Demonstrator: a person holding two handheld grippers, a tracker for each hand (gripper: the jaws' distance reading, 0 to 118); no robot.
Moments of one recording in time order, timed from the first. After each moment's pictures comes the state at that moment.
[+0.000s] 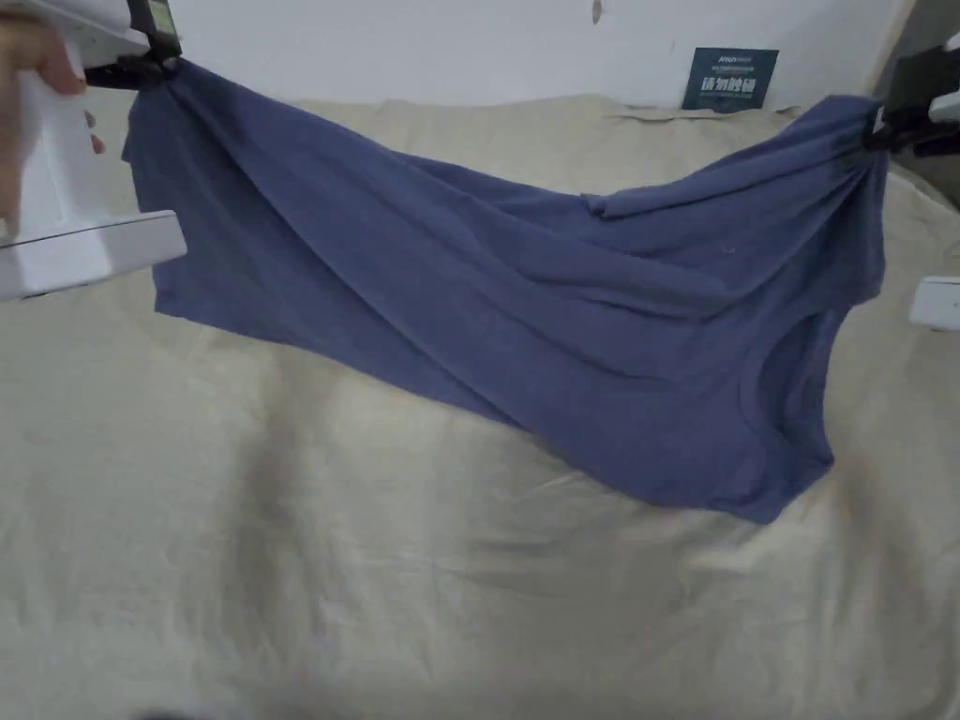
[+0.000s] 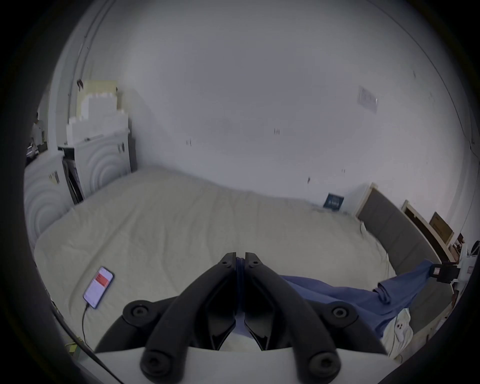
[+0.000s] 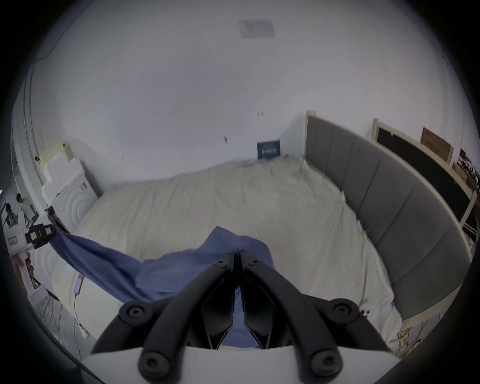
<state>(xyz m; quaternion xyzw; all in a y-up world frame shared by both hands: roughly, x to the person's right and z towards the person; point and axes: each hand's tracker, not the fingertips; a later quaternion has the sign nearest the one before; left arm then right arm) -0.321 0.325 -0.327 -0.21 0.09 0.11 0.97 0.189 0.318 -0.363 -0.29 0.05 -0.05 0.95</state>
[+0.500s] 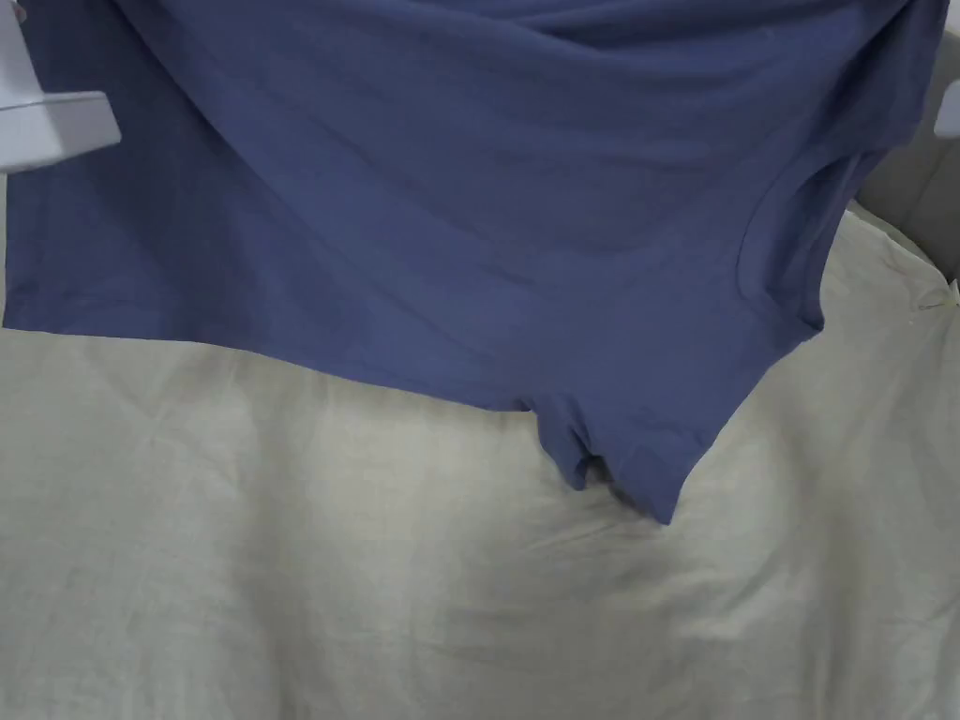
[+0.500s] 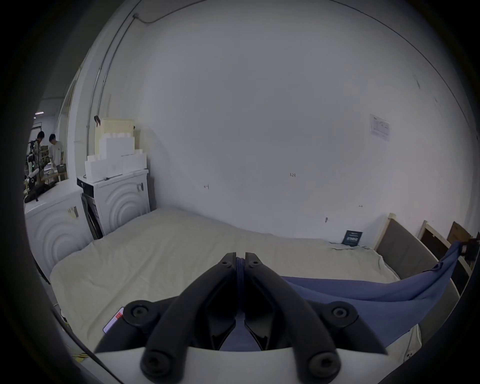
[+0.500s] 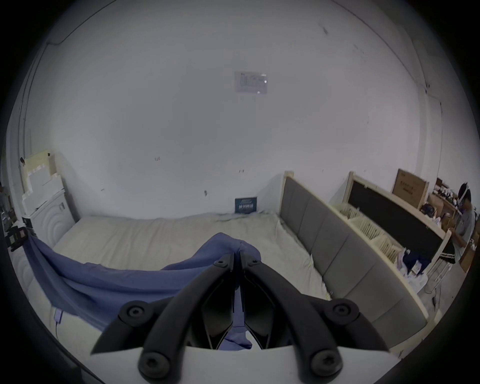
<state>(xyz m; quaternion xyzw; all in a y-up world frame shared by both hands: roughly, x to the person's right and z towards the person) -0.335 0.394 -0.391 -0.14 0.16 0.08 0.97 0.161 0.433 -0.433 -0.19 -0.04 0.01 0.98</state>
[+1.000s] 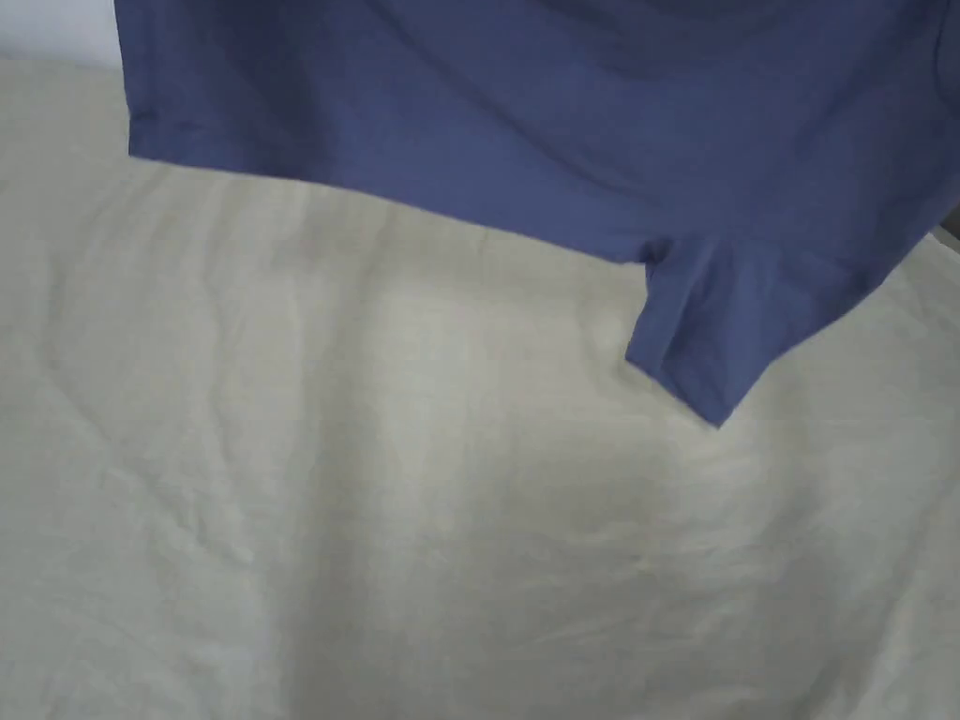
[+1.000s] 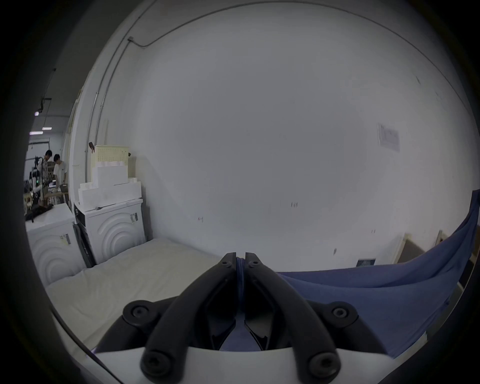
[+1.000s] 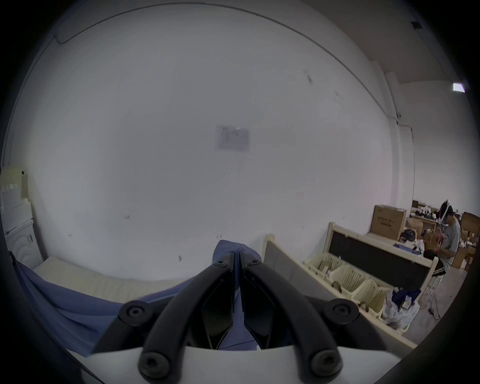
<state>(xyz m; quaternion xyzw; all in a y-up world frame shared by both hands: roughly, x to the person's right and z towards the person) -0.301 0.431 -0.544 -0.05 0.19 0.05 0.98 0.145 0.538 -0.565 -0.04 -0.12 0.04 0.99</state>
